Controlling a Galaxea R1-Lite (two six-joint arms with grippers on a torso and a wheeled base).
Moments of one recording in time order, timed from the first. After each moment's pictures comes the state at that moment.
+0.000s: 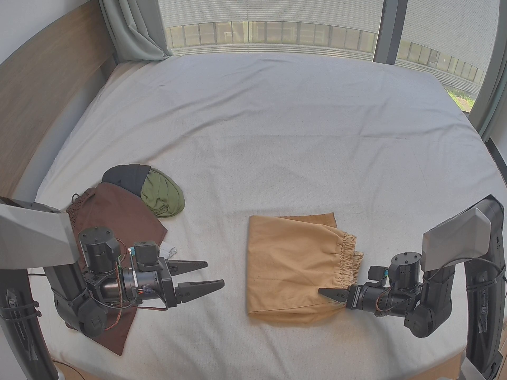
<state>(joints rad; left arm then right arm) -0.26 2.16 -0.35 -1.55 -0.89 -0.26 0.33 2.44 -0.35 -1.54 0.39 0.53</state>
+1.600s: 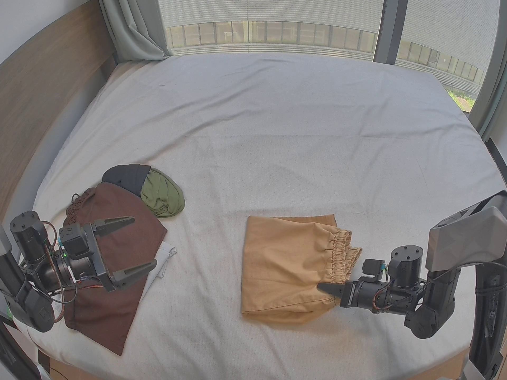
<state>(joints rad) 0.05 1.85 -0.20 -1.55 -0.95 0.27 0.41 2.33 -0.34 -1.55 0.40 0.52</state>
